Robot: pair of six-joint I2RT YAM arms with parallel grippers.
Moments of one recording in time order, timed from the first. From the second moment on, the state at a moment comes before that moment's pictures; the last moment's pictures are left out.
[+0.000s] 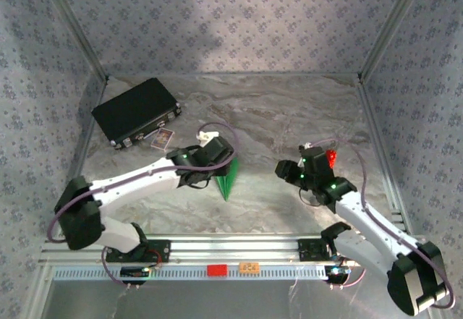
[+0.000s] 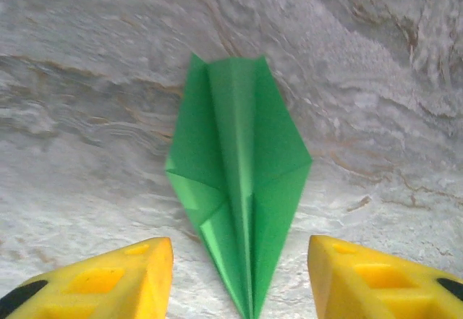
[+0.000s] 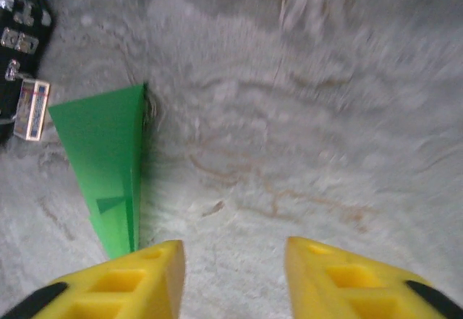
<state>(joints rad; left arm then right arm) -0.98 1.37 1.03 -0.65 -0.38 -0.86 0.44 0.85 0.47 -0.32 -0.12 0.75</state>
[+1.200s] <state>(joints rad) -0.21 1.10 0.44 0.05 -0.54 -0.21 0.08 1.27 0.37 0.40 0.21 -0.01</state>
